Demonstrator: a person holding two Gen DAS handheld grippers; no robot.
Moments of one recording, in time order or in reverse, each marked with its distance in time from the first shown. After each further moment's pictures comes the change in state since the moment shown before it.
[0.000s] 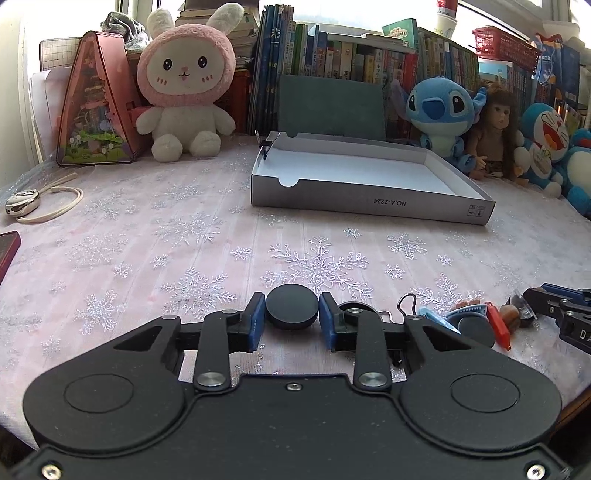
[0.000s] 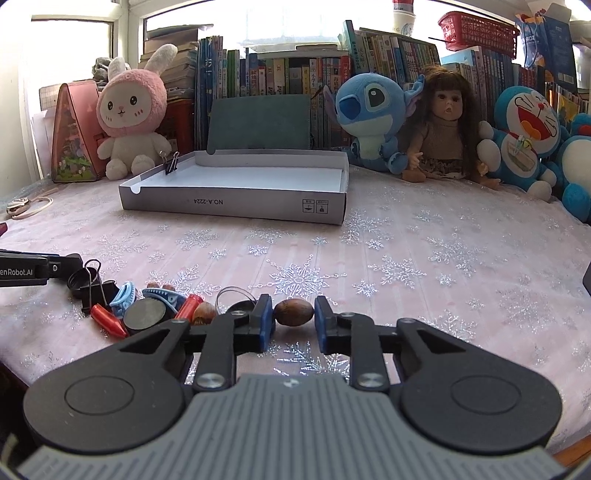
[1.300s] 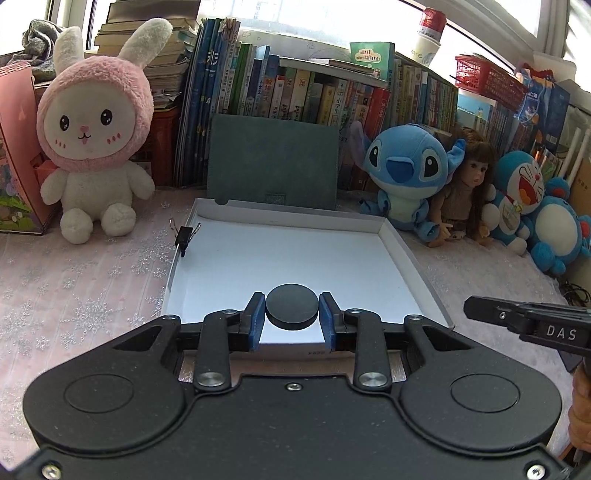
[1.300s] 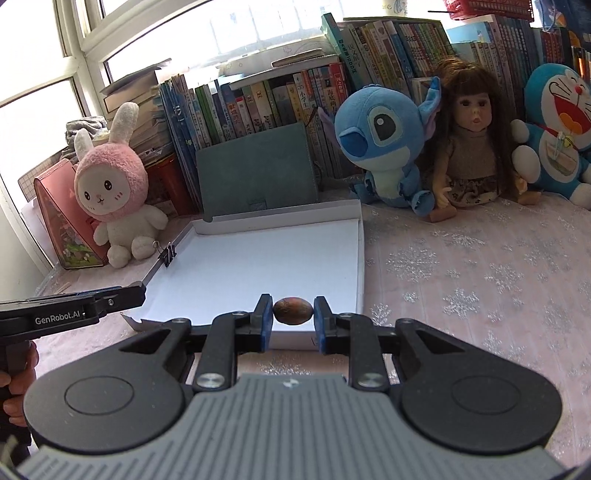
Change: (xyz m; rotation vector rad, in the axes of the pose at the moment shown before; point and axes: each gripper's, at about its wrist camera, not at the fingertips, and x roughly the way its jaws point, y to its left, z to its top) left arm 0.071 -0.026 0.163 -0.027 0.056 -0.189; right arm 0.067 -0.031 0.148 0.179 0.111 0.129
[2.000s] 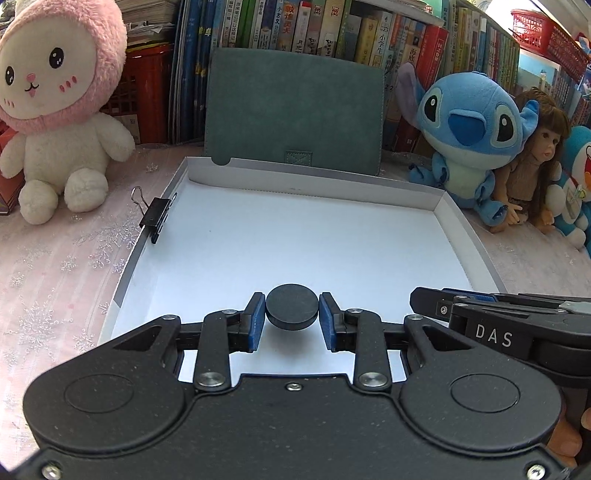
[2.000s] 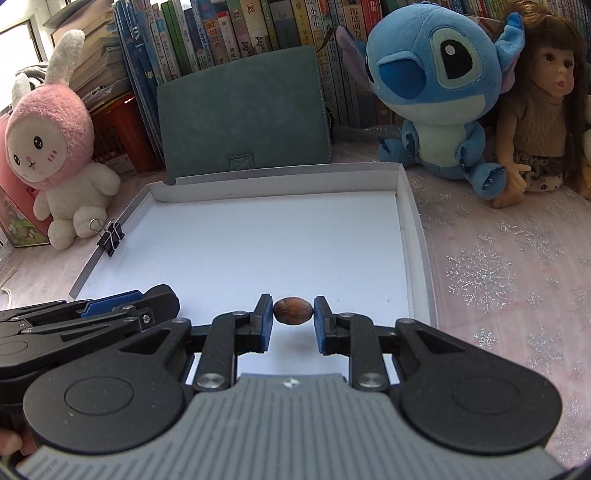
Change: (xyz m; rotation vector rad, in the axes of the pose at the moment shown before) left arm 0.121 0.000 0.006 -0.025 0.127 0.111; right arm 0.134 0.017 0.018 -0.020 0.175 -0.068
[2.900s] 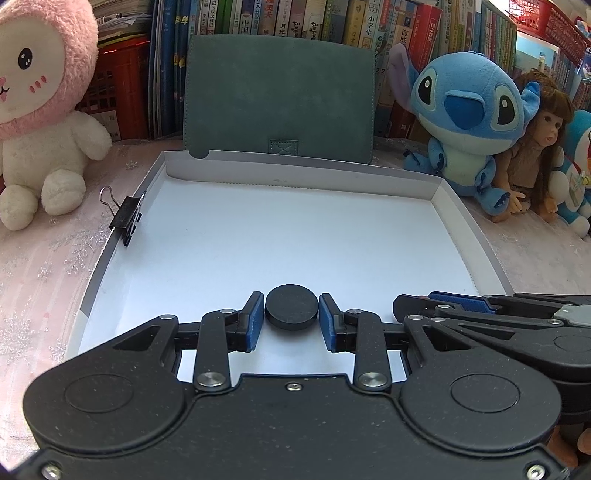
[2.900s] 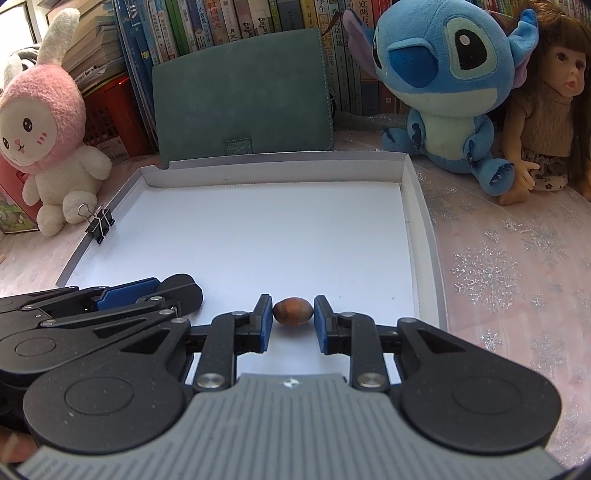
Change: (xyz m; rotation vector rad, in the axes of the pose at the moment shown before) left arm 0.016 -0.011 0.003 0.029 0.039 0.000; right arm 0.011 0.005 0.003 -0.024 0.043 -0.022
